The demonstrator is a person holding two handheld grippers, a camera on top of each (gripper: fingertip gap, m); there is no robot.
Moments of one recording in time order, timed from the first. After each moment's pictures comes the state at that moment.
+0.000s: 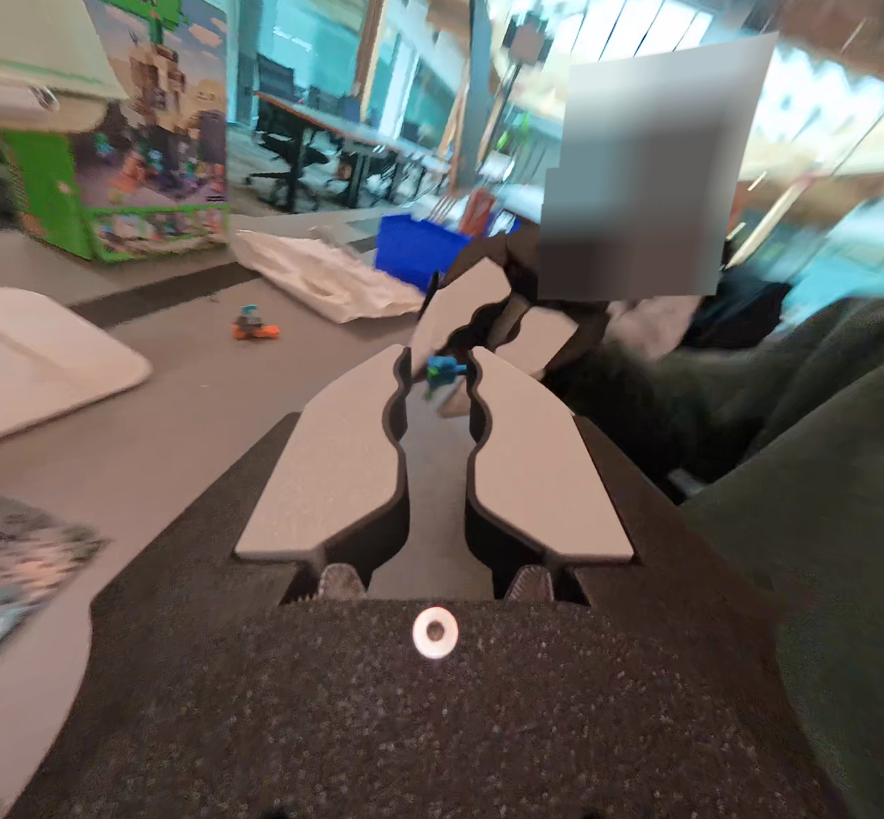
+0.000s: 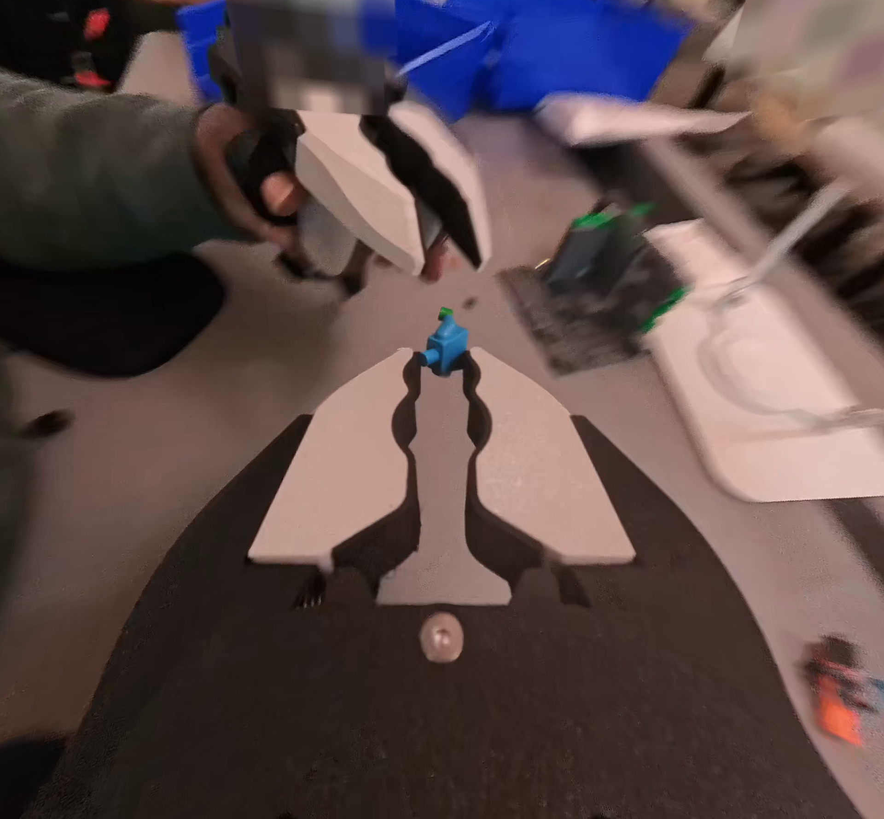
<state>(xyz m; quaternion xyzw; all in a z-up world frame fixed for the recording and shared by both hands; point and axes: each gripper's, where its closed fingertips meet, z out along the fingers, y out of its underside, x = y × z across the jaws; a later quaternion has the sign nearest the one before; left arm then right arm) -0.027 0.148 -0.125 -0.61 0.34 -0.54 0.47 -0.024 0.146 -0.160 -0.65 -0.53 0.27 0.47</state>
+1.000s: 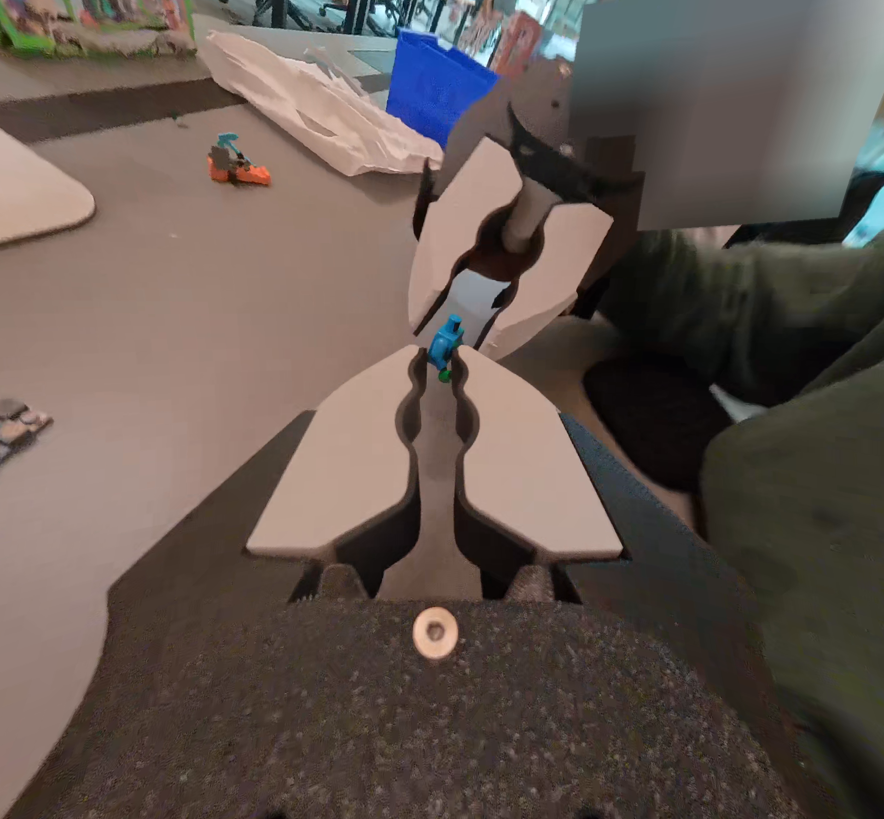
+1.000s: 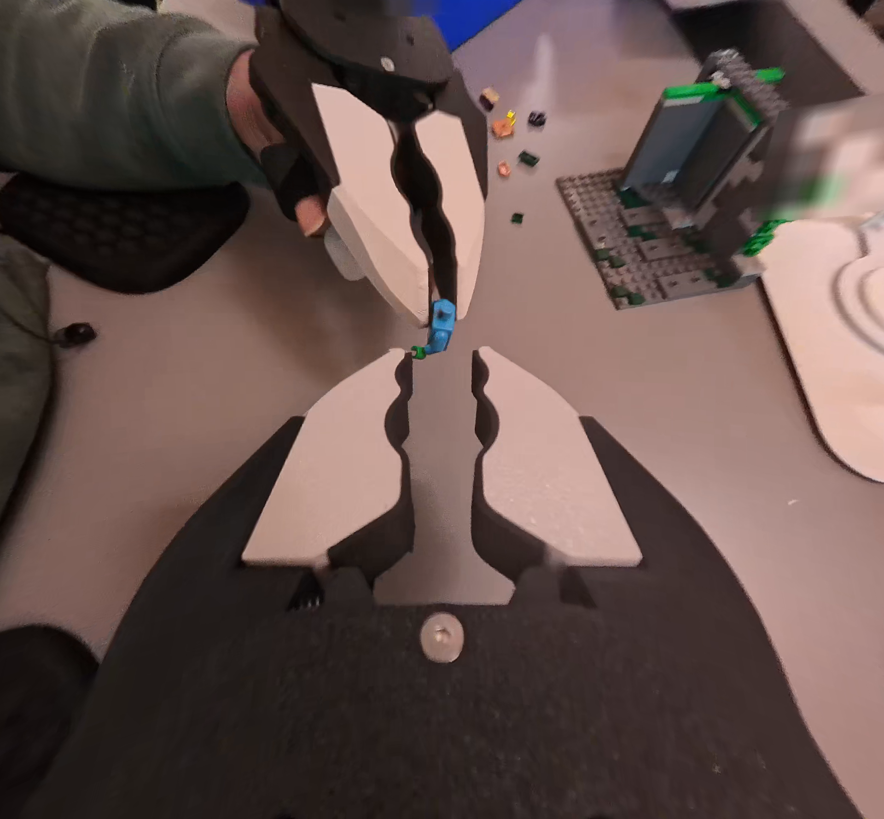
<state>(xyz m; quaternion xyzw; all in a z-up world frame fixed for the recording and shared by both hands) -0.010 0.147 -0.208 -0.69 0.38 -0.50 0.36 -0.009 0.146 -0.215 -0.67 -0.57 0.31 0.36</state>
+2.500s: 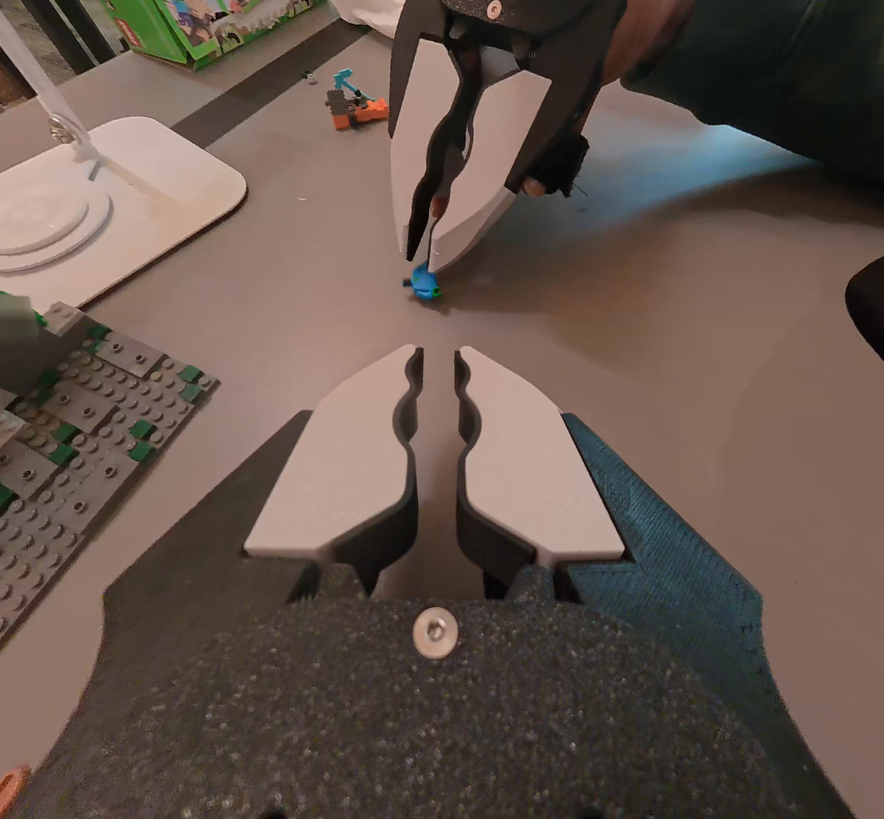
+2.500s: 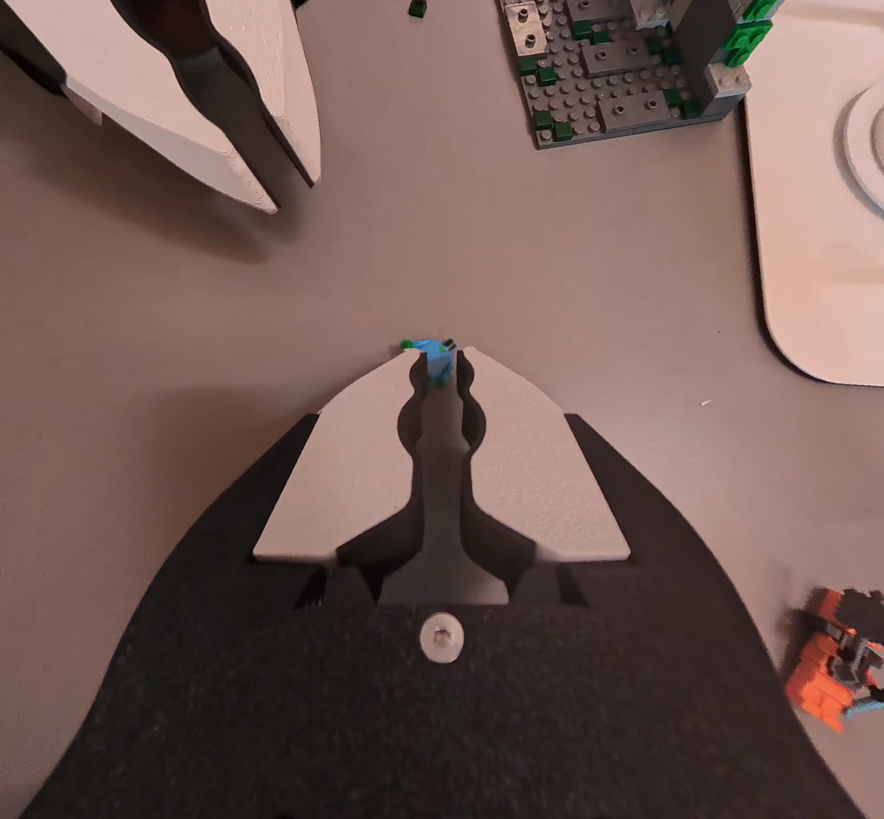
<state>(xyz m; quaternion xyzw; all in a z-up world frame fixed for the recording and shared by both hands) -0.013 0.171 -0.254 -0.73 0.45 -0.25 0.44 0.034 0.214 -0.280 -0.70 -0.61 0.24 0.28</state>
